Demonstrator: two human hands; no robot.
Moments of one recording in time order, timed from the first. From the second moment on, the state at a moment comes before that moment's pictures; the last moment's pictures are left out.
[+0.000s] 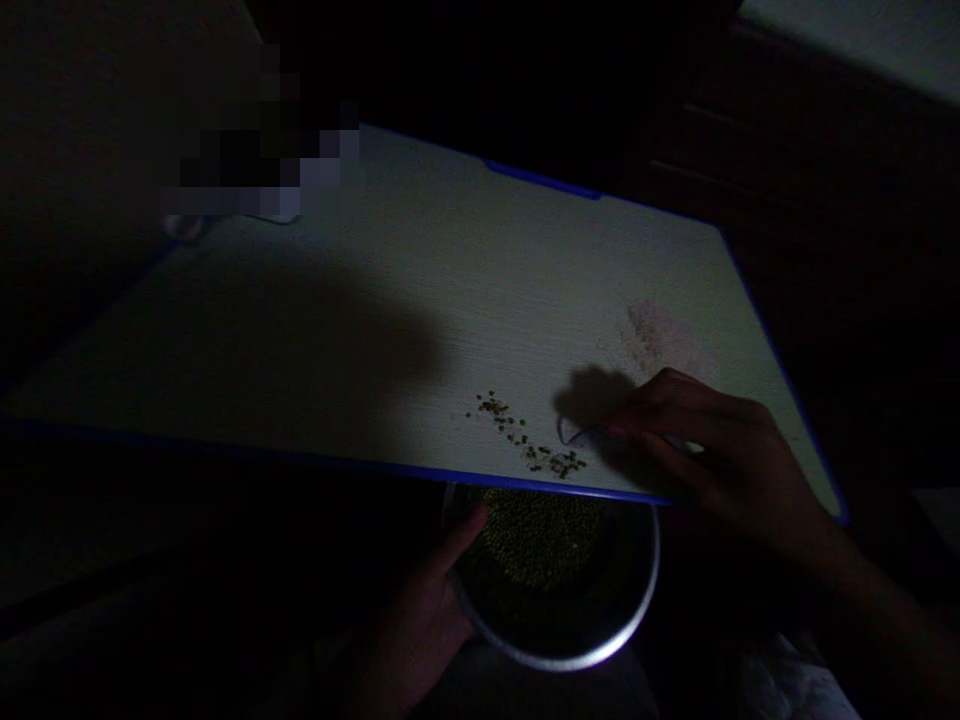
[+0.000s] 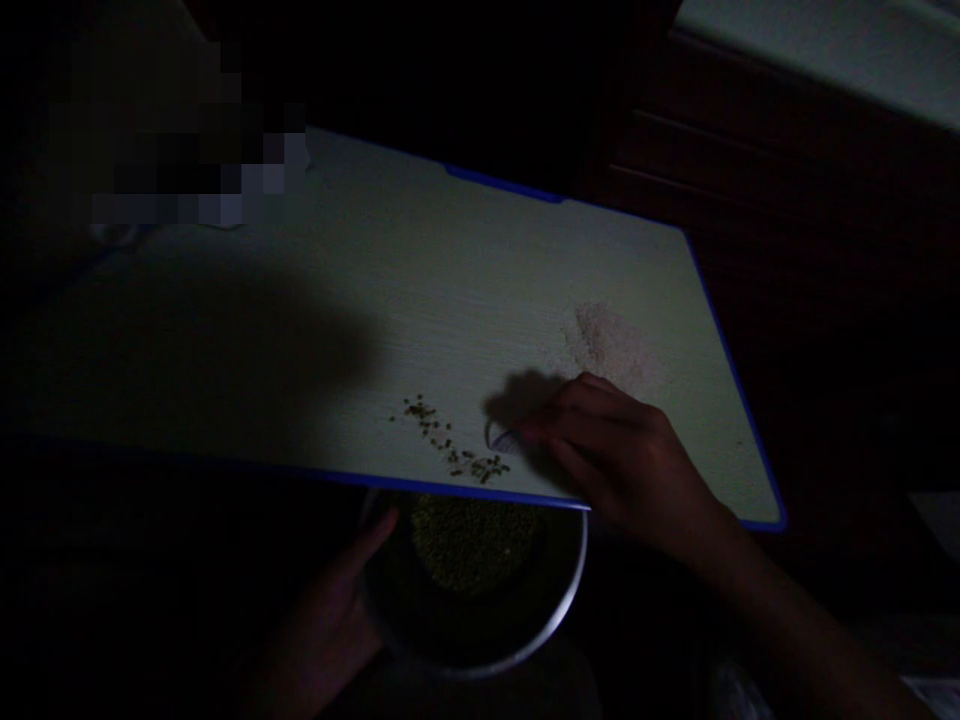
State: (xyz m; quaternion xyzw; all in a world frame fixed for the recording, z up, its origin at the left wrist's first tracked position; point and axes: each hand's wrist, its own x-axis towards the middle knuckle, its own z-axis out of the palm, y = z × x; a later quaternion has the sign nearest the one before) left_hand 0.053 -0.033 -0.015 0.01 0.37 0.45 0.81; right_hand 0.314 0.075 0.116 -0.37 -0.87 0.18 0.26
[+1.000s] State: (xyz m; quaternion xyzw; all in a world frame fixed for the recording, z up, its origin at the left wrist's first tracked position) left_hand 0.064 -0.016 0.011 0.00 0.36 0.43 0.83; right_hand 0.317 0.056 0.116 -0.38 -0.86 0.21 0.26
